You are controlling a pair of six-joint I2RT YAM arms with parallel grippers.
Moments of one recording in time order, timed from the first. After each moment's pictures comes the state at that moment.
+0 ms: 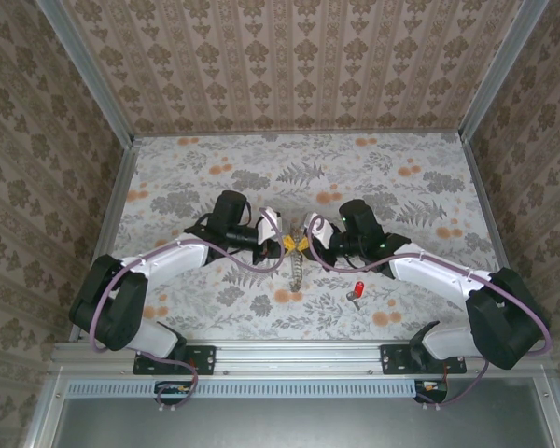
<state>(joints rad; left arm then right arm) -0.61 1.46 0.78 -0.02 0.89 0.54 0.59 1.34 0.72 -0.02 -0.52 -0.33</state>
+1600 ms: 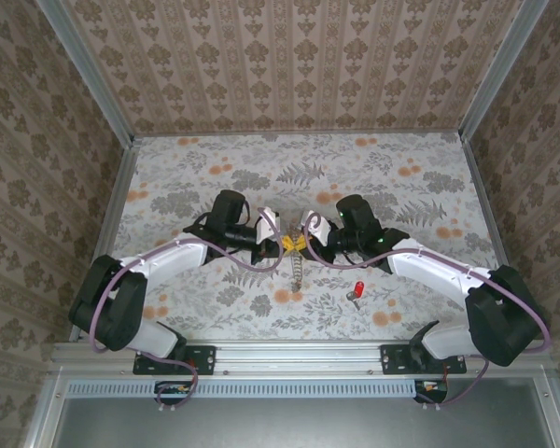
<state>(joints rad) -0.59 1.45 0.78 -0.01 0.93 0.54 0.59 1.36 0.78 -0.07 -0.54 -0.37</state>
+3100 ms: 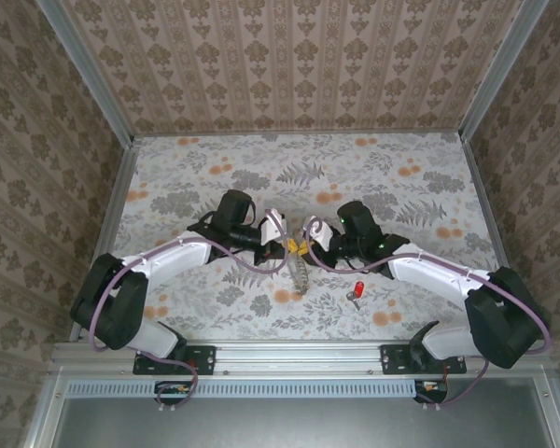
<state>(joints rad) -0.63 1.46 0.81 -0.07 0.87 0.57 0.59 1.34 0.71 -0.02 -0.53 -0.33</state>
